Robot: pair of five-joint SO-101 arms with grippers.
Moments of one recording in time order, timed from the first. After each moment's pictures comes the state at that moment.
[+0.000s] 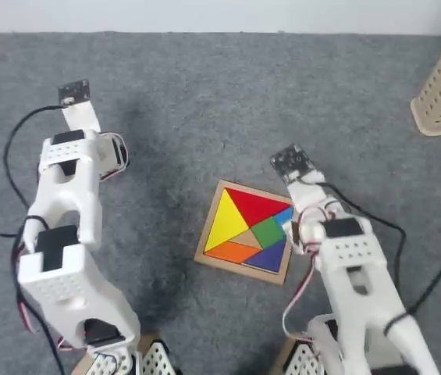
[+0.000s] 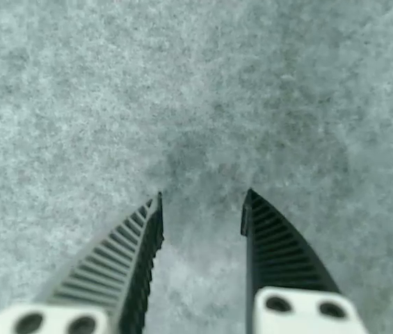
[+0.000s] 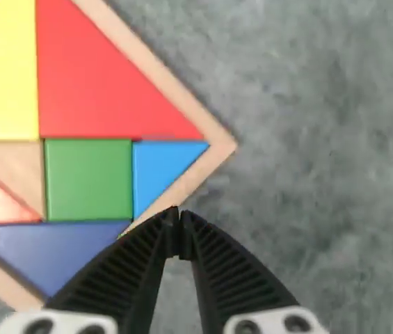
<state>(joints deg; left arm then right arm) -19.3 18.6 14.9 52.6 8.5 -11.4 -35.5 63.9 45.5 22.3</state>
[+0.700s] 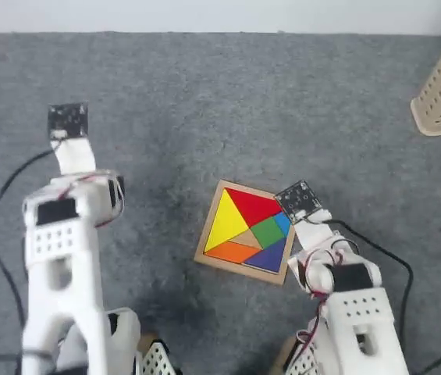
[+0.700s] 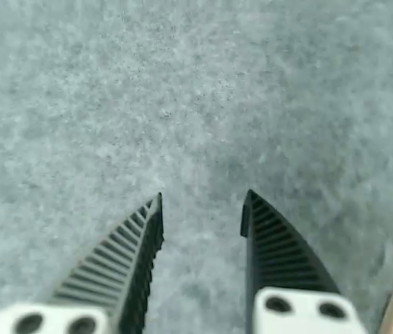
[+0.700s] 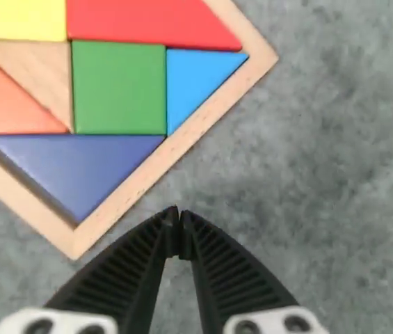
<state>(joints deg) -19.3 -36.3 52.9 53.8 -1.5 -11.3 -64.8 81.6 57.2 22.1</state>
